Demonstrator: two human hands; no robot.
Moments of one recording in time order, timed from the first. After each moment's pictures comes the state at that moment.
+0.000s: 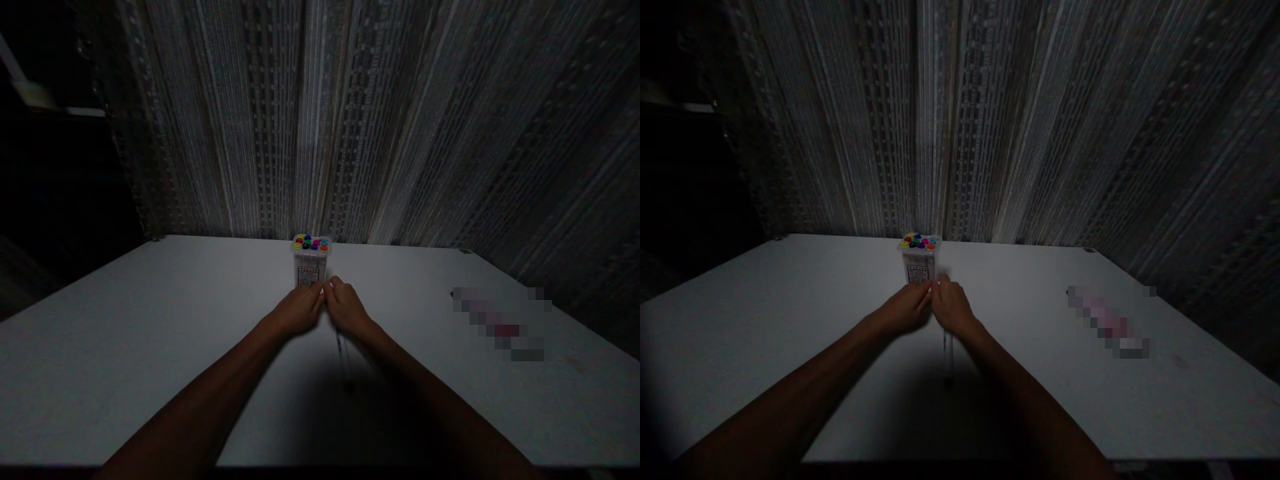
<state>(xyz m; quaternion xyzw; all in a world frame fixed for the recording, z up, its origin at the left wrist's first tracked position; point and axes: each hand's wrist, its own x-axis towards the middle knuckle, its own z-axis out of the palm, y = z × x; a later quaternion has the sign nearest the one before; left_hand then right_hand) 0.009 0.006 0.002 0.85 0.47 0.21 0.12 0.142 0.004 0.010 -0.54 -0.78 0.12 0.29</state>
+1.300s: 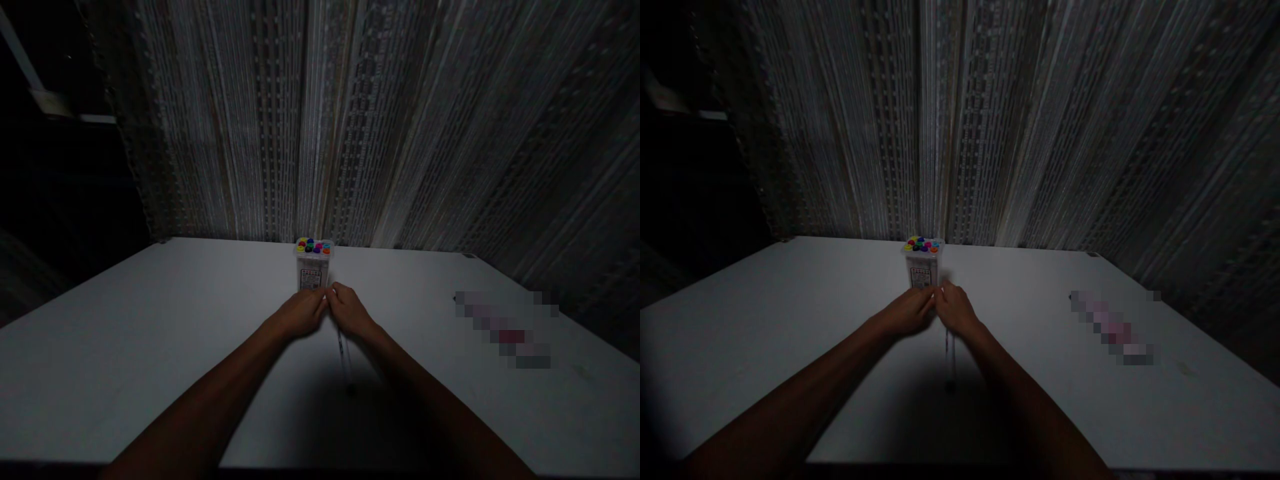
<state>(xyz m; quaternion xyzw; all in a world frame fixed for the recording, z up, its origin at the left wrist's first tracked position) 0.010 0.008 0.000 0.87 0.45 0.19 0.09 0.145 0.012 0.005 -0.55 -0.78 0.15 0.27</state>
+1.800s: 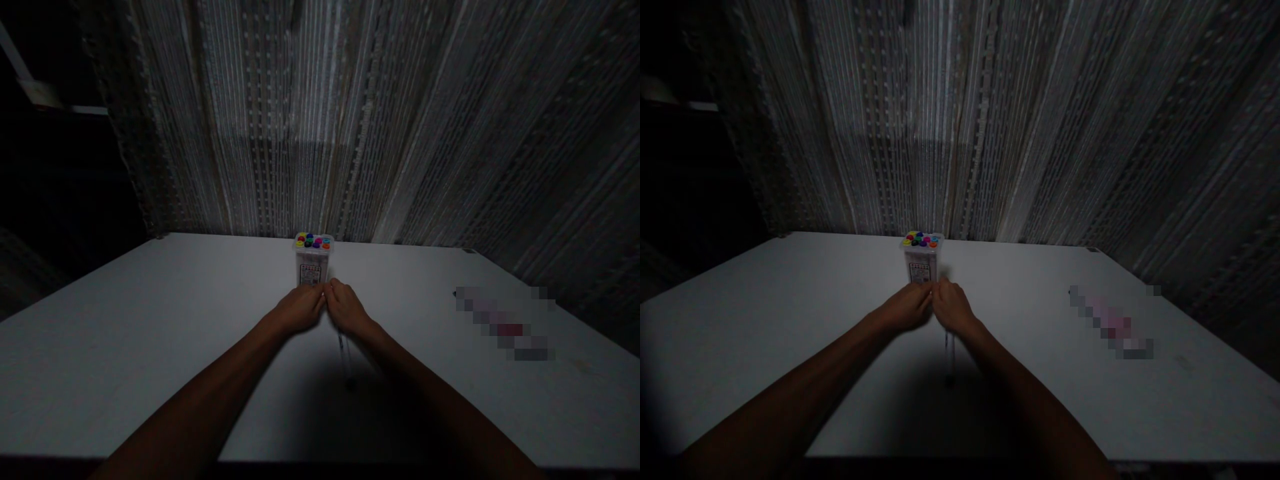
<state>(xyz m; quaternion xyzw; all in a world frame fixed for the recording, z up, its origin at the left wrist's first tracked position) 0.010 0.007 0.003 0.86 0.48 0.16 0.08 0.142 0.010 0.001 -0.55 -0.79 0.12 0.26</state>
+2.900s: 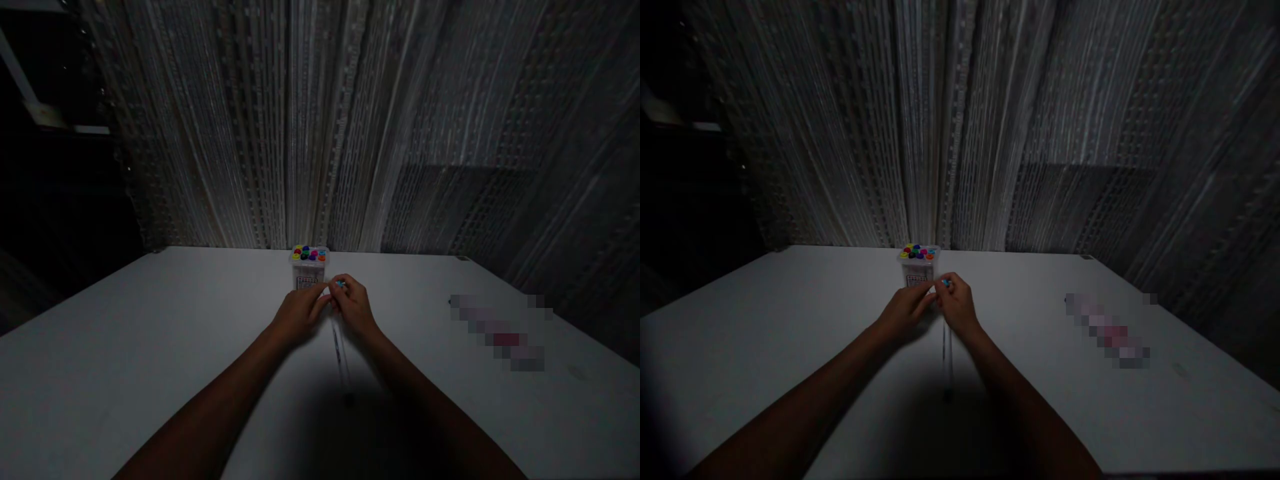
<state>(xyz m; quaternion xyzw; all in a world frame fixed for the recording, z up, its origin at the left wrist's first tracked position) 0.016 0.001 0.020 0.83 0.45 0.31 0.10 0.153 0.010 0.021 -0.37 -0.62 0.39 0.57</state>
